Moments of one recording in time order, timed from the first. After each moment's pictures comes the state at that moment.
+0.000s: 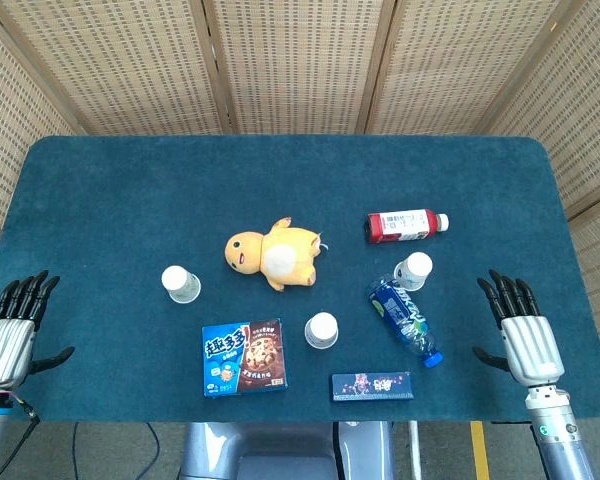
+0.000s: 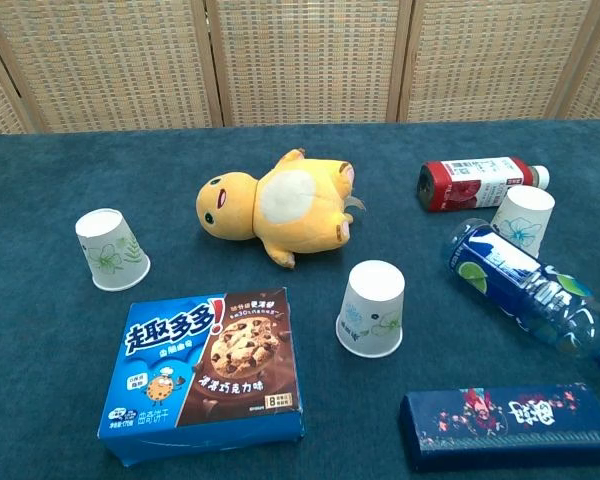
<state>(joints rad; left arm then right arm) -0.11 -1.22 -0.03 -1.55 1.51 1.47 0.07 0.17 -1.26 0.07 -1.57 -1.52 1.43 -0.08</state>
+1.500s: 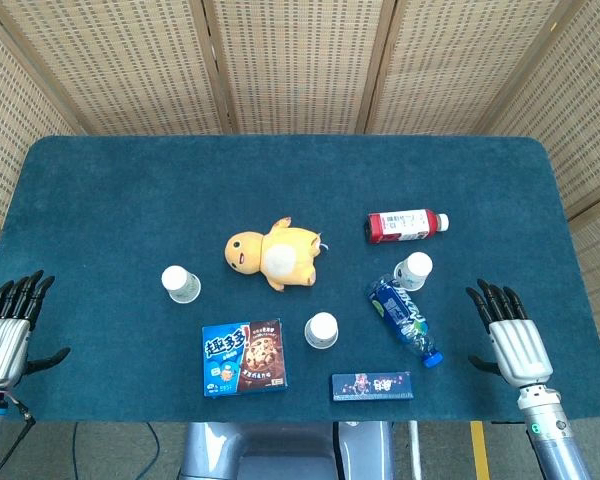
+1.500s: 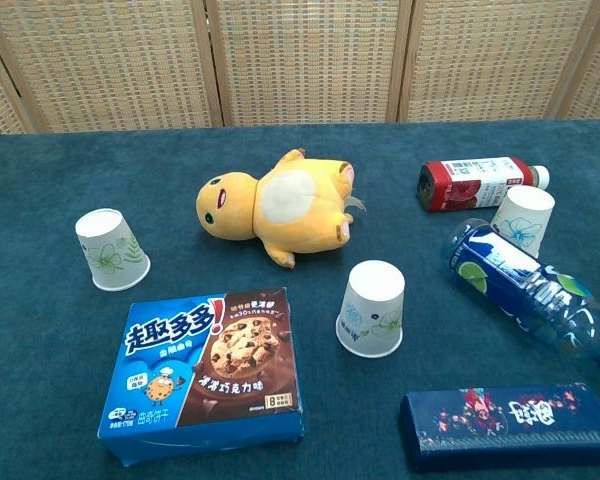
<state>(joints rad) -0.11 -1.19 -0.03 -1.59 1.50 1.47 0.08 0.19 -1.26 0.05 -1.57 -1.48 1.34 -0.13</state>
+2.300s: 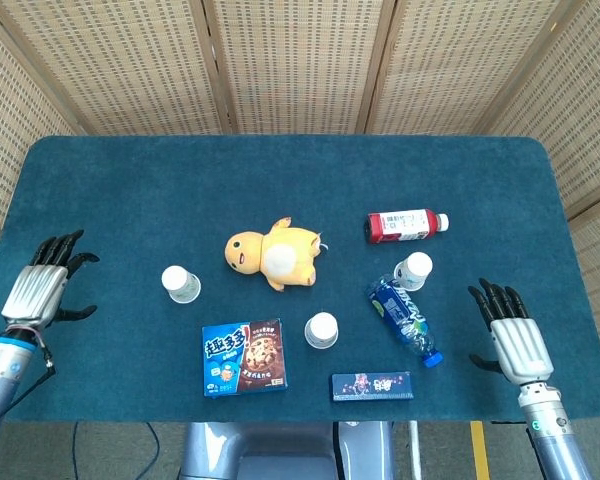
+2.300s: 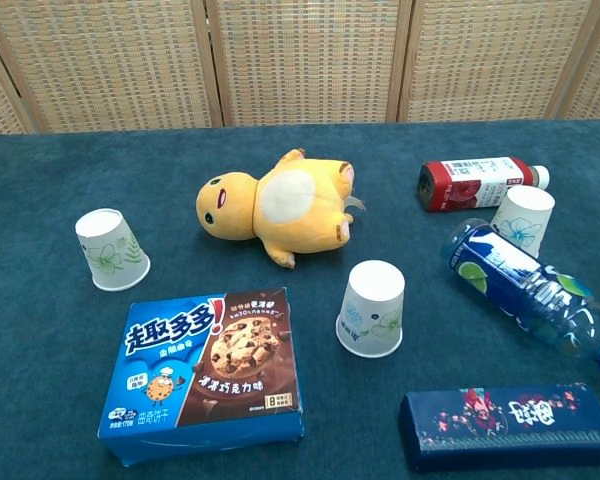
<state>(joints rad) -0.36 -1.13 -0.17 -1.58 1.32 1.08 0.07 0.20 -1.26 0.05 -1.56 -1.46 1.32 -0.11</state>
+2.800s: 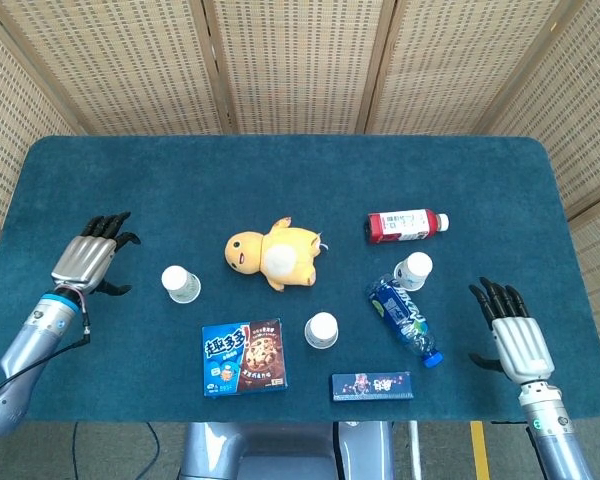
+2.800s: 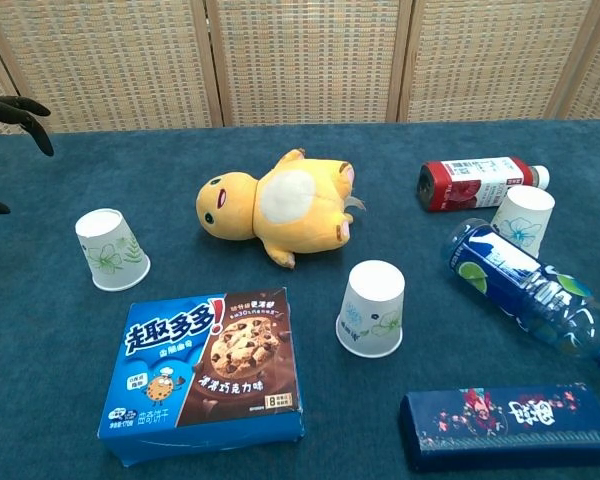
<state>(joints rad) -0.58 -1.15 -0.22 -1.61 1.07 0.84 0.28 0.20 -1.26 0.05 -1.56 -1.46 1.32 -0.08</state>
